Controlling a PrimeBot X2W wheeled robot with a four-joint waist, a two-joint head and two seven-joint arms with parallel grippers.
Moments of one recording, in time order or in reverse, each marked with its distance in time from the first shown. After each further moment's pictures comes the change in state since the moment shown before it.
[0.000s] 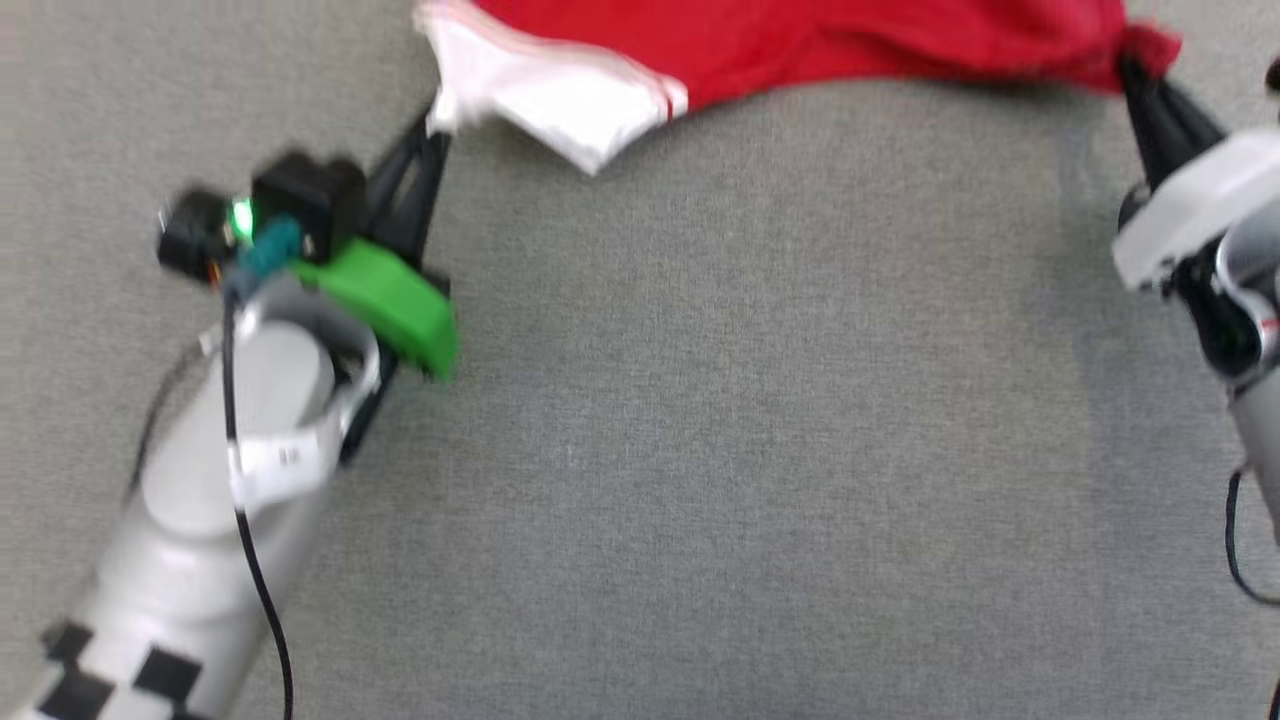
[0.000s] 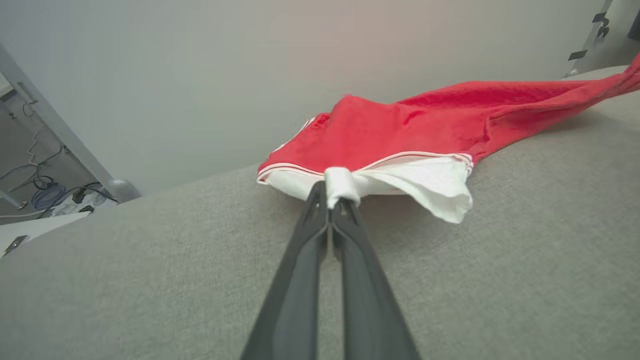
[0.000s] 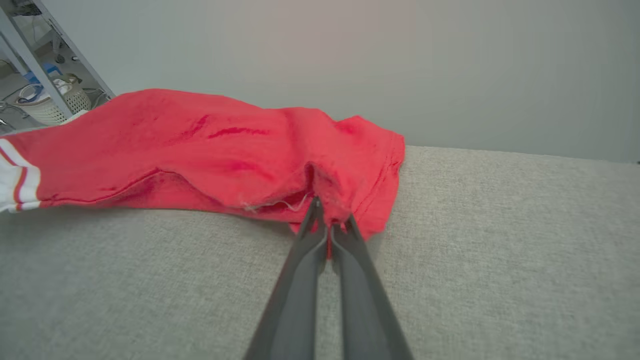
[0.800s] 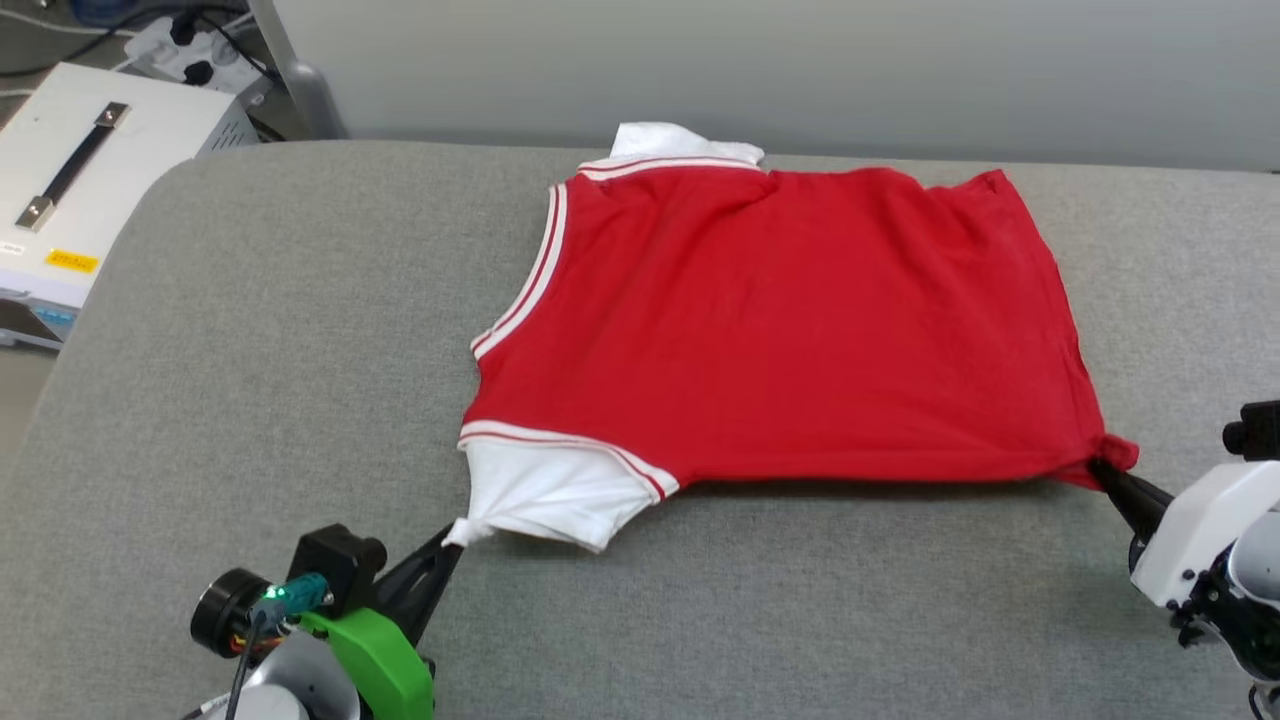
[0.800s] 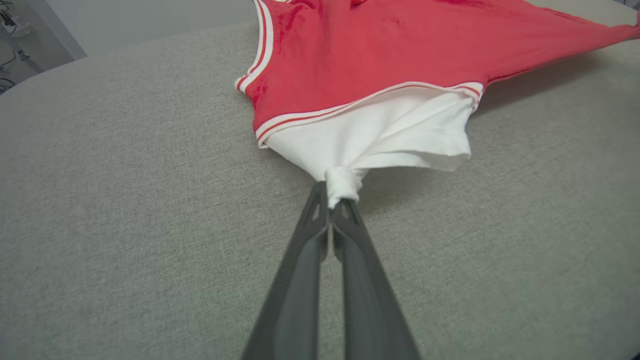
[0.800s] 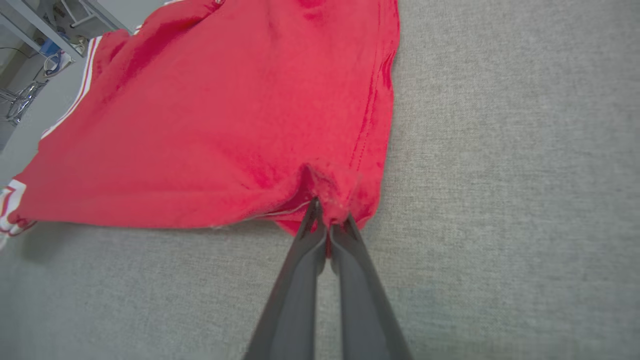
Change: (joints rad) left arm 0.583 0.180 -0.076 -0.272 -0.121 0.004 0.142; right arm 0.509 -0.132 0.044 -0.130 0.357 0.000 0.245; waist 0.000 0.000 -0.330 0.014
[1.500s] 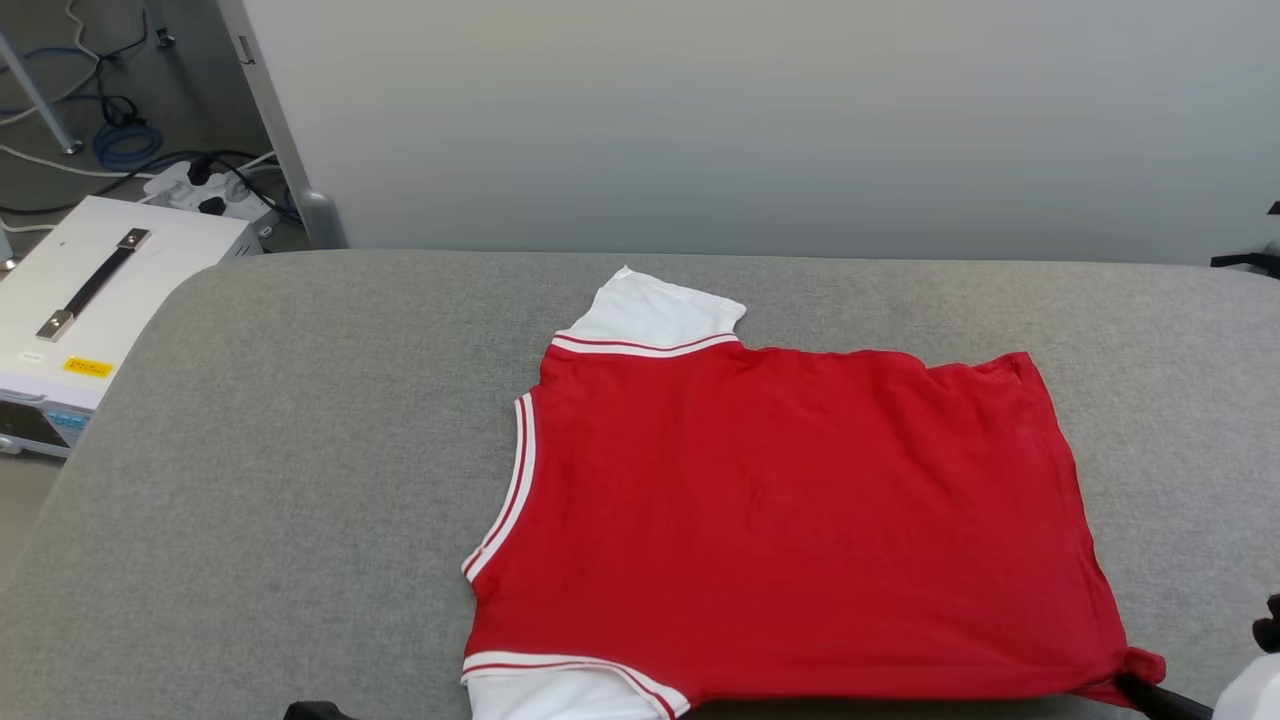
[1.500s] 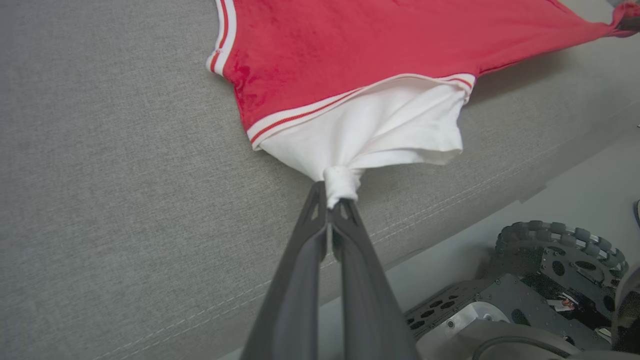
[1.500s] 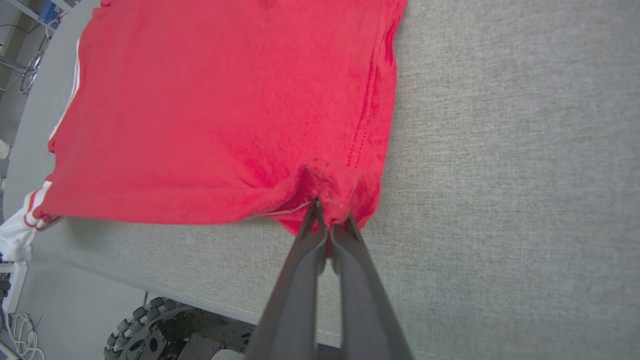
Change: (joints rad) left arm 0.358 0.191 -0.019 -0.351 -0.163 0.063 0.186; right arm 0.469 -0.004 -0.241 -0.340 0.003 0.000 0.287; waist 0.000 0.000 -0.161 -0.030
